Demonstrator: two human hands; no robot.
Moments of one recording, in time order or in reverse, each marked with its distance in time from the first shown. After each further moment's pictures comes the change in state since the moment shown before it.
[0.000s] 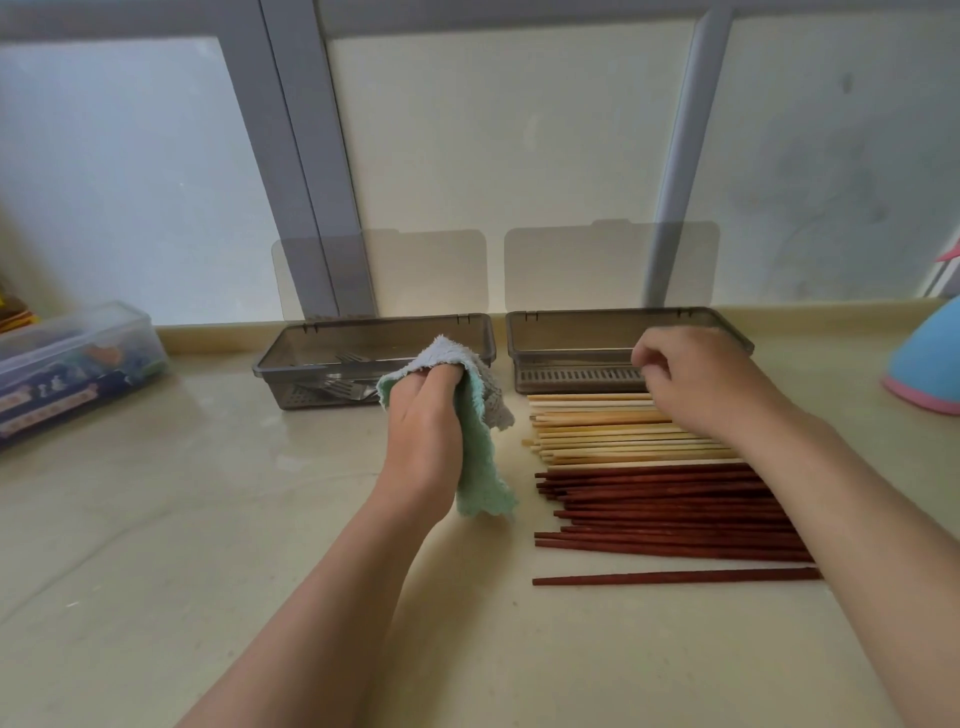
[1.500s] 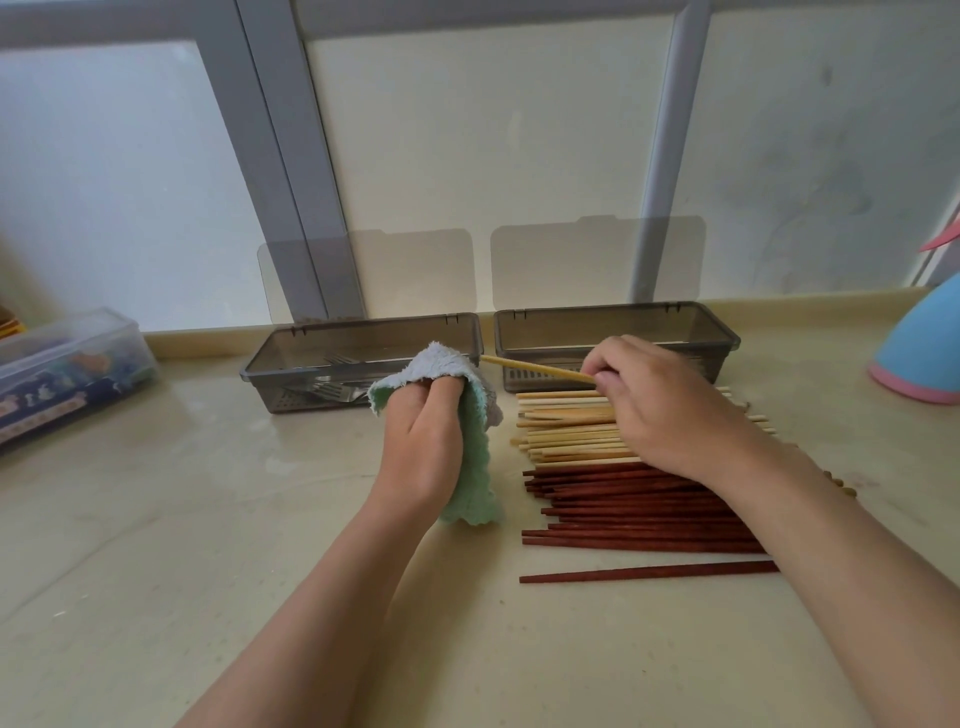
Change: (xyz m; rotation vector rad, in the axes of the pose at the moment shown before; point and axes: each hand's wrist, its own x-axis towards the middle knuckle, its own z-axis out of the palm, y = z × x) left_hand -0.006 -0.002 0.004 0.199 -0.067 0.155; right_hand -0.029 -0.018 0.007 0.210 0.021 -0.284
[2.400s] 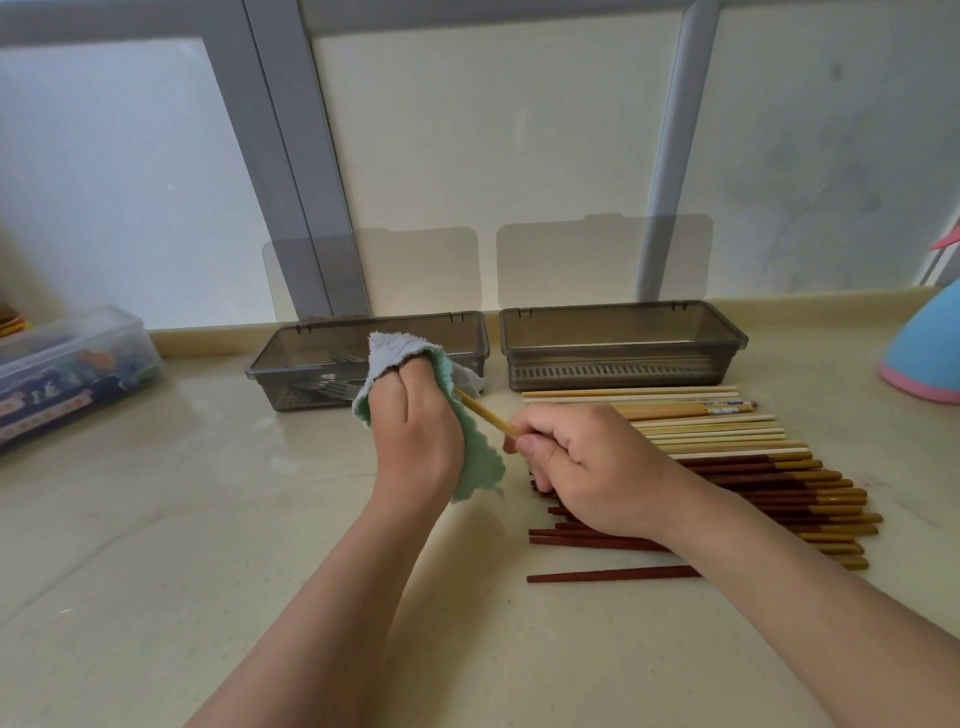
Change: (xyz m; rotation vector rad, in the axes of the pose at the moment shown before) left_hand 0.005 0.002 0.006 -0.057 0.272 0.092; right_hand -0.015 -0.056 0.030 0.384 -0.226 -0.008
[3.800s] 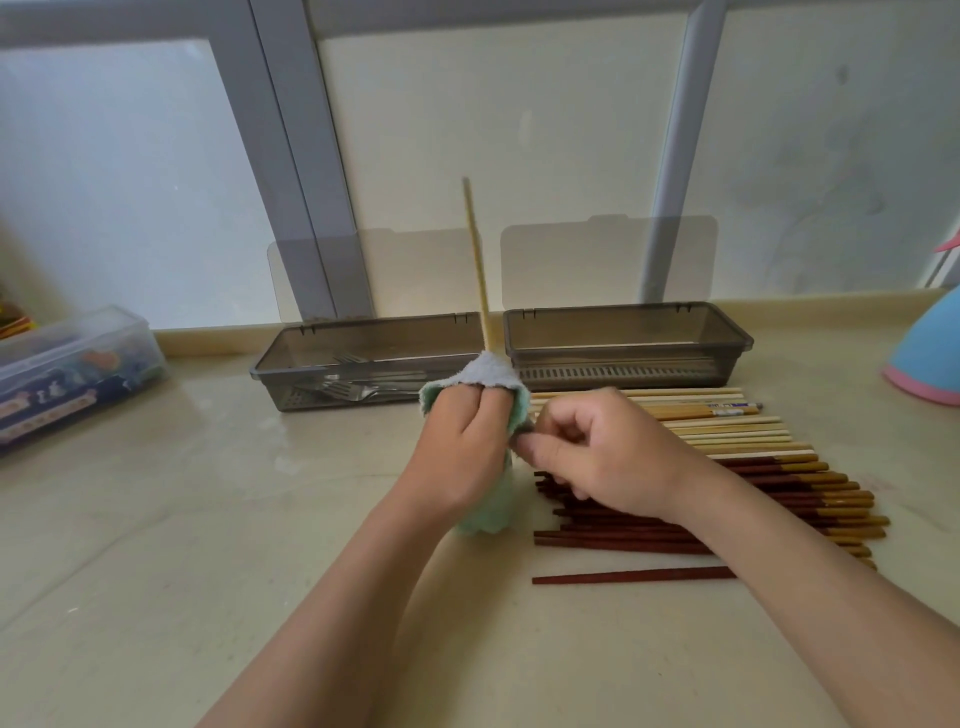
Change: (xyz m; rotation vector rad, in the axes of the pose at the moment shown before) left_hand 0.001 -0.011 -0.003 0.169 -0.536 0.126; right_hand 0.003 0.001 -0.013 0.130 0.001 0.156
